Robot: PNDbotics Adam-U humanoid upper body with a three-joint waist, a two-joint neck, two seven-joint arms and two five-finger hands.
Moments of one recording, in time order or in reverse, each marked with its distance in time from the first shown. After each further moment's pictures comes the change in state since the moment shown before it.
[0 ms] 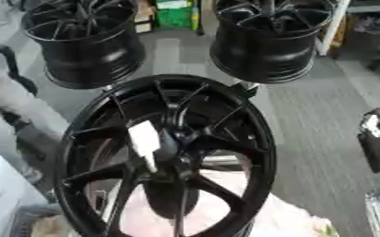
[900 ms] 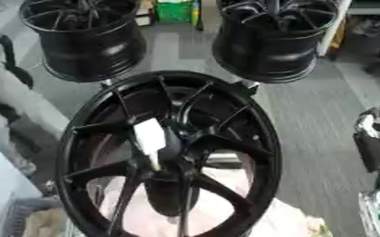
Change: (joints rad) left arm 0.243 -0.420 0.172 -0.444 0.247 0.101 0.255; right arm -0.020 0.035 0.004 0.000 -0.010 -0.007 0.006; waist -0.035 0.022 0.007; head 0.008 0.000
